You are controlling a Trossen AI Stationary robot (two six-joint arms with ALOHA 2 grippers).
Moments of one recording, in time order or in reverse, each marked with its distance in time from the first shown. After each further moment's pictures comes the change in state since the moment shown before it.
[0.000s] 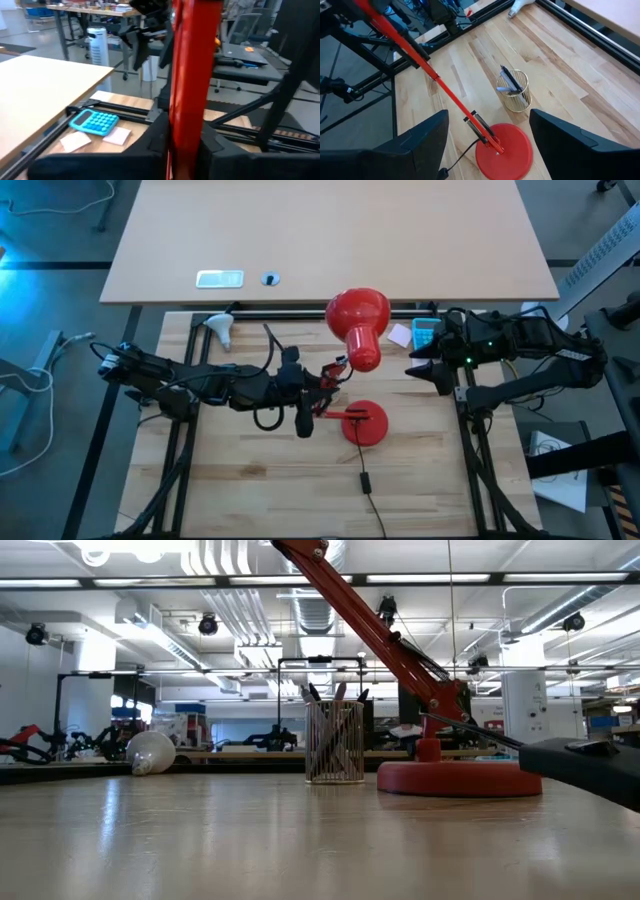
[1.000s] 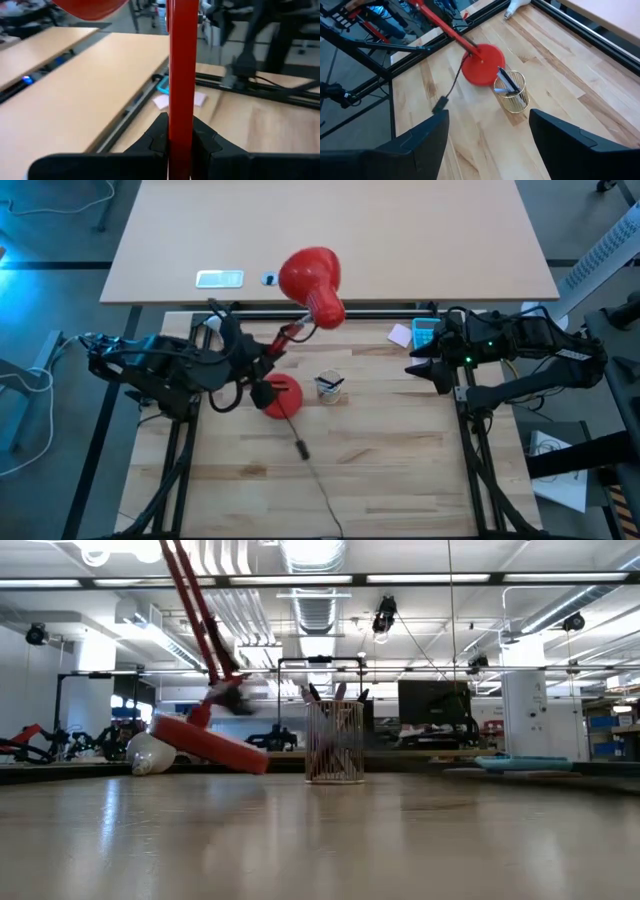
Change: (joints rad) left arm -0.073 -0.068 0.395 -0.819 -0.389 -0.092; right arm 0.000 0.000 0.000 0.000 0.019 0.020
